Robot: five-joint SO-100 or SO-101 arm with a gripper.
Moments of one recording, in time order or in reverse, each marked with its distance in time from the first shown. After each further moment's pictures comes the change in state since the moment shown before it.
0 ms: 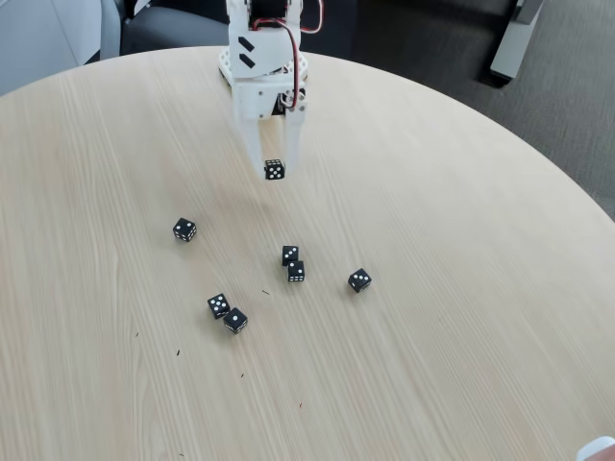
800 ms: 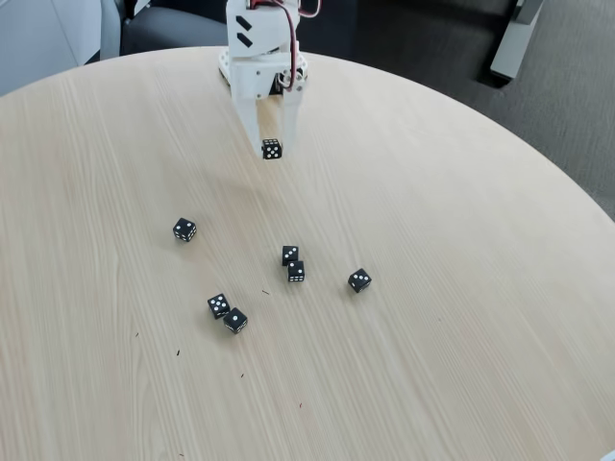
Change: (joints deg) arm 0.1 17.2 0.4 19.8 0.4
